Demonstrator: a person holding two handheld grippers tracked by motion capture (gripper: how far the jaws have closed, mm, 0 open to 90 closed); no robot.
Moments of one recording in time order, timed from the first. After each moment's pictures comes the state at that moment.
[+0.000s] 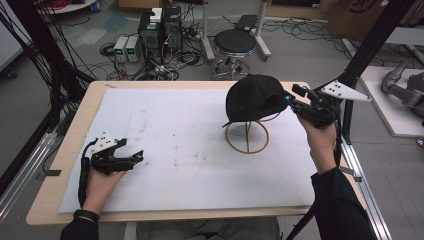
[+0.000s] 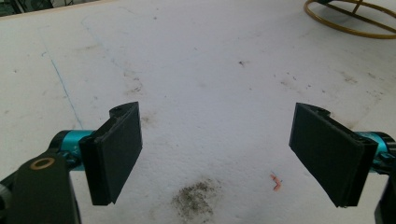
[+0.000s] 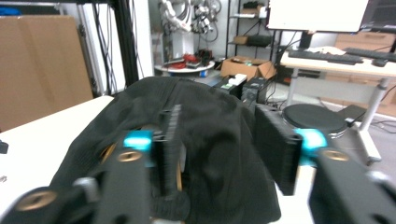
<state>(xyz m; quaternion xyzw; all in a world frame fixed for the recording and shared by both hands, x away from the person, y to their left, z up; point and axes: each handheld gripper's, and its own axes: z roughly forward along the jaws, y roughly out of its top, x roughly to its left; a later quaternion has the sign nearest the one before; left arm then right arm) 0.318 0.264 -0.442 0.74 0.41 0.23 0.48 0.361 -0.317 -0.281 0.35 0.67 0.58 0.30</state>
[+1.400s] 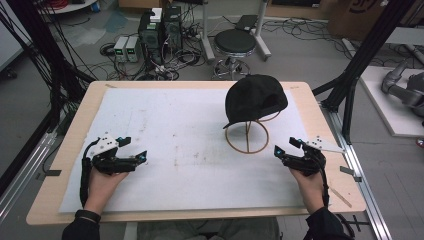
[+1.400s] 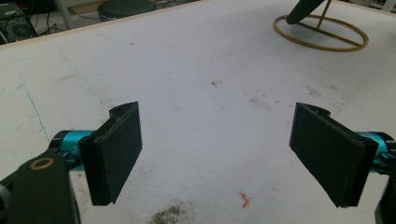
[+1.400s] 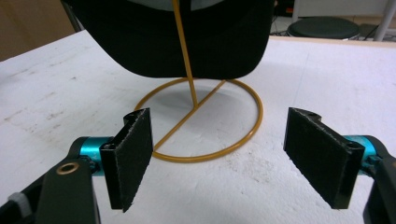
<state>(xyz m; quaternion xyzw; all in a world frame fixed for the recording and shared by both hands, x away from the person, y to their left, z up) 0.313 0.254 -0.432 0.75 0.36 0.23 0.51 0.319 -0.335 -0.427 0.43 0.69 0.53 0.23</state>
